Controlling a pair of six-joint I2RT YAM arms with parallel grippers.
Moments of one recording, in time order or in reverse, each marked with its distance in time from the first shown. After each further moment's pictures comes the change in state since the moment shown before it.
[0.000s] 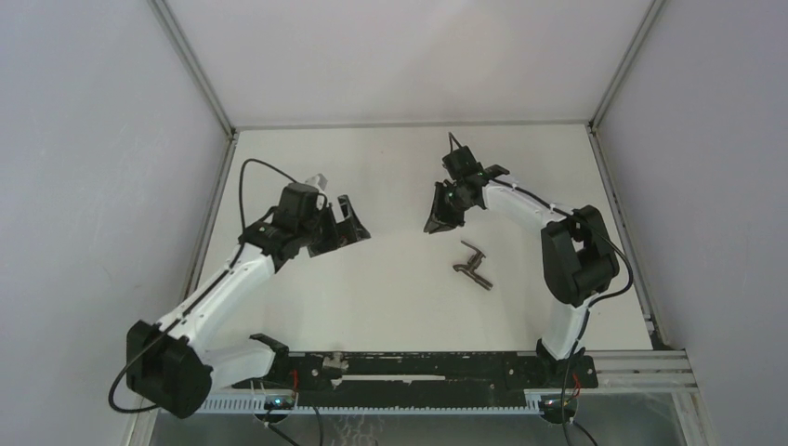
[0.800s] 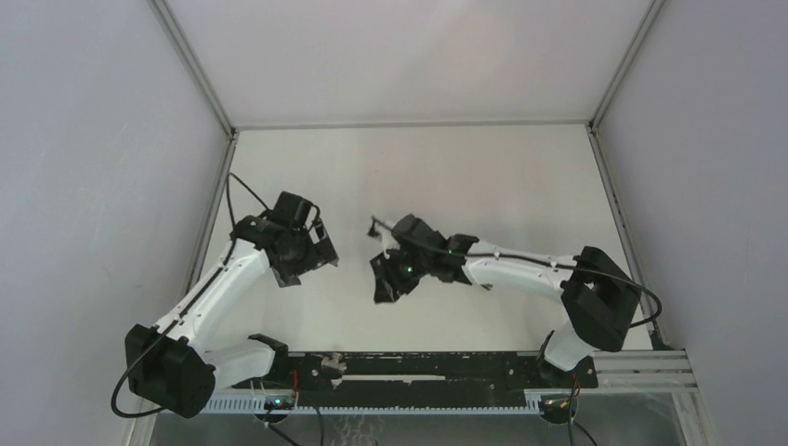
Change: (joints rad) left arm 0.025 -0.043 0.021 -0.511 -0.269 -0.115; right arm 0.438 -0.227 -0.294 0.281 0.008 -0.259
